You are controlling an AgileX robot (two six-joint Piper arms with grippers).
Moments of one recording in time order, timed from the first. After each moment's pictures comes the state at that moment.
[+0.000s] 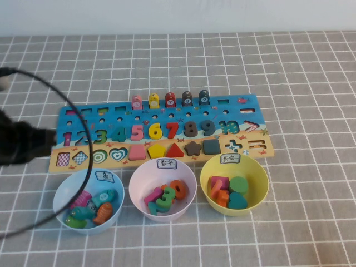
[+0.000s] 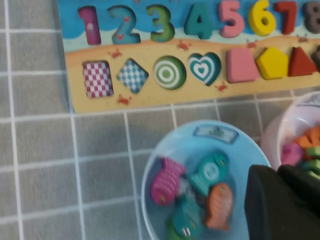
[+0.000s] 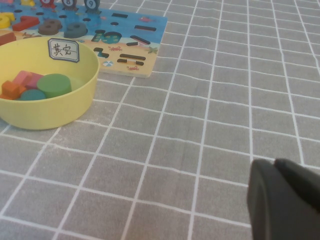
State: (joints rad) right arm 0.19 -0.01 0.03 0.15 0.37 -0.18; left arm -0.07 1.16 -0.92 -0.37 0.82 0.16
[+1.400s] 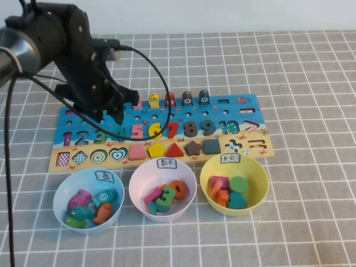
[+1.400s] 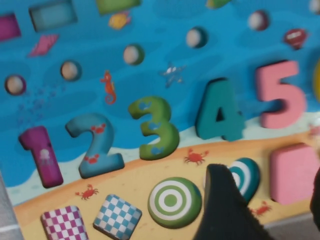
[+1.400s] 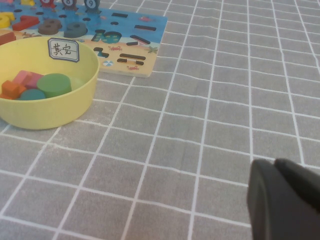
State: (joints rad) right arm 0.19 -0.01 0.03 0.15 0.37 -0.18; left arm -0.33 2.00 -1.74 -0.02 1.09 -0.11
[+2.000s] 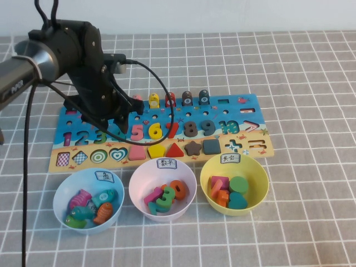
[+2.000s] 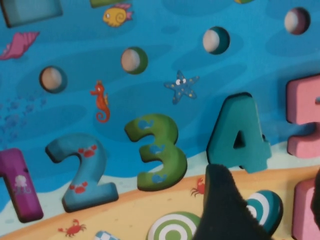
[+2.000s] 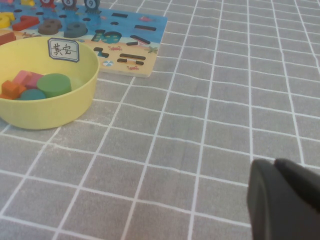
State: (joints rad) right arm 0.19 -0.01 0.03 0.15 0.37 -0.18; left arm -0.33 2.10 -1.78 -0.02 1.08 -0.14
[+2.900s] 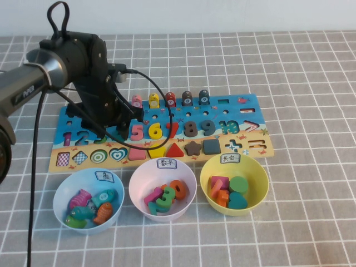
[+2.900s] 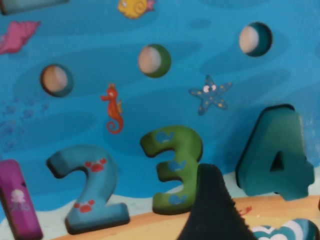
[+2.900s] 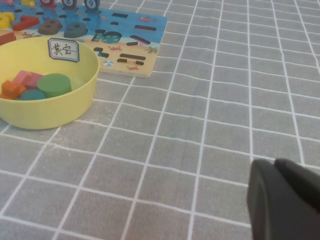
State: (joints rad) right arm 0.19 -0.01 0.03 0.15 0.37 -0.18; left arm -0.33 2.16 -1.78 0.01 1.05 -0.19
